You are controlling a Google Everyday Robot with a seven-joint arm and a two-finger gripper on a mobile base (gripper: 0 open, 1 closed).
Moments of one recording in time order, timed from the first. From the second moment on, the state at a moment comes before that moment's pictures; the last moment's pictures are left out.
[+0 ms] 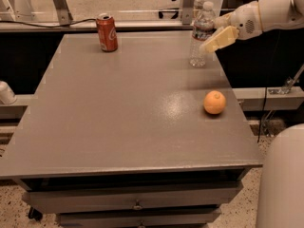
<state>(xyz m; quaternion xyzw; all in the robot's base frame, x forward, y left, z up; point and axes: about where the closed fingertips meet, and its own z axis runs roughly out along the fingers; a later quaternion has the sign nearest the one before) 0.707 -0.170 0.930 -0.49 0.71 0.28 0.42</state>
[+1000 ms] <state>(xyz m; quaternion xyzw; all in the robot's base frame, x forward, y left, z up) 0.658 -0.141 0.946 -0.51 0.66 0.37 0.41</state>
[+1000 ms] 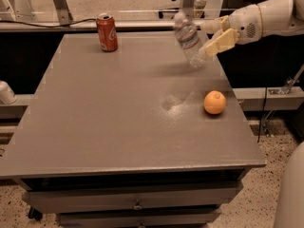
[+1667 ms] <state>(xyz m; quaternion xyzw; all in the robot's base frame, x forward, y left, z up) 0.617 -0.124 0.944 -0.52 0.65 0.40 0.39</state>
